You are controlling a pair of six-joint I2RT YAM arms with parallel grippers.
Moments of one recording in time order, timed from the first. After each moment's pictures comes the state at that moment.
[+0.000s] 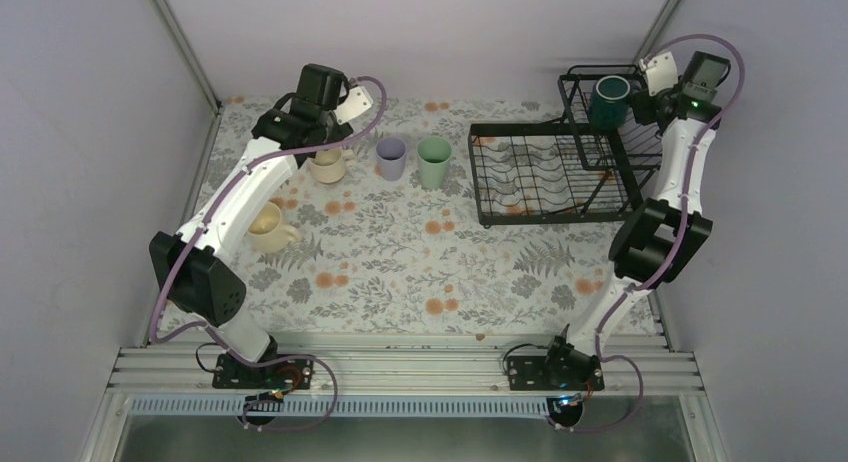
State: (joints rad) left arm -0.41 1.64 1.70 -0.73 -0.38 0.72; right arm -0.43 1.97 2.03 -0.63 -0.20 -0.68
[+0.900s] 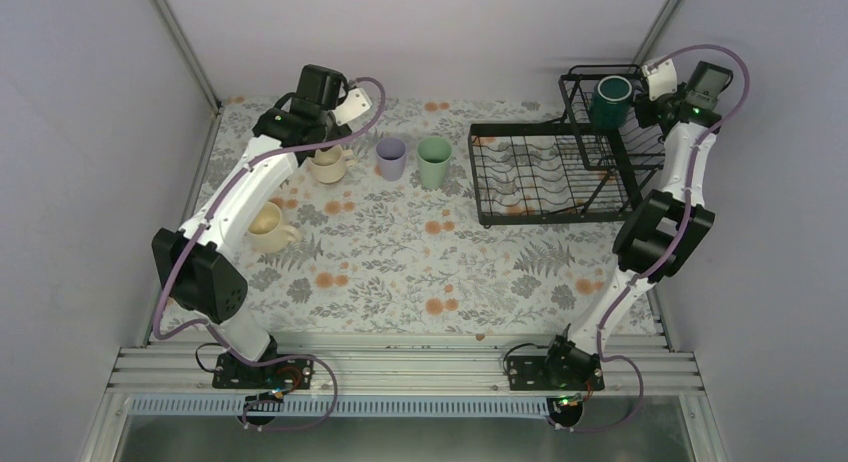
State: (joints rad) left arm -0.40 1.66 1.70 -0.74 -0.37 0.71; right arm -0.47 2.05 2.02 -0.53 -0.40 -0.68
